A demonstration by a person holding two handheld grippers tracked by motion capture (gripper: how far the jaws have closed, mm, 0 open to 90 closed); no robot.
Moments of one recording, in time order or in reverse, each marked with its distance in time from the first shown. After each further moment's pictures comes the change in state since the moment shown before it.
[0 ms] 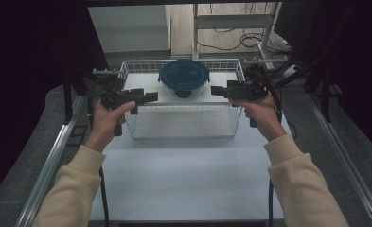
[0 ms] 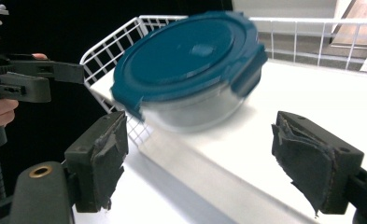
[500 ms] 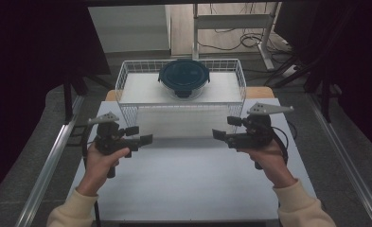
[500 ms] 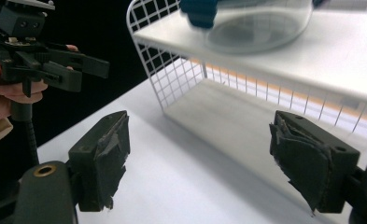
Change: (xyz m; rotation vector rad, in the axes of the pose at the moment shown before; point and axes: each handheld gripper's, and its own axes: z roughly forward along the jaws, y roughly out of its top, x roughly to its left) left arm -0.013 -0.098 -0.017 0.042 0.001 0.018; right arm 0.037 -0.097 -0.030 -0.030 0.057 -0.126
